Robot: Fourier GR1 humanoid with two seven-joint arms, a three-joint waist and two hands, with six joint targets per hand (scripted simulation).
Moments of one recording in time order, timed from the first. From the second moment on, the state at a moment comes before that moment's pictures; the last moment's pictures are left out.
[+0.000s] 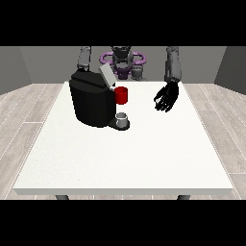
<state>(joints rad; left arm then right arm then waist) -0.55 0.45 -0.04 -0.87 -0.61 -0.02 -0.23 -0.28 -0.02 0.05 -1.39 0.17 -0.17 0.02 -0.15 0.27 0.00</state>
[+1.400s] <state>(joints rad) -0.69 0.40 -0.06 -0.69 -0.78 -0.13 -0.31 -0.25 -0.05 0.01 -1.22 0.19 -0.20 -0.02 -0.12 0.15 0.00</state>
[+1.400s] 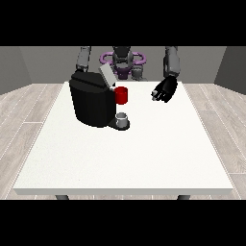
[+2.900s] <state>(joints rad) -1.12 0.39 0.10 -0.74 -0.70 -0.44 -0.04 -0.36 -0.06 -0.03 -1.25 0.16 -0.16 -0.01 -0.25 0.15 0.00</state>
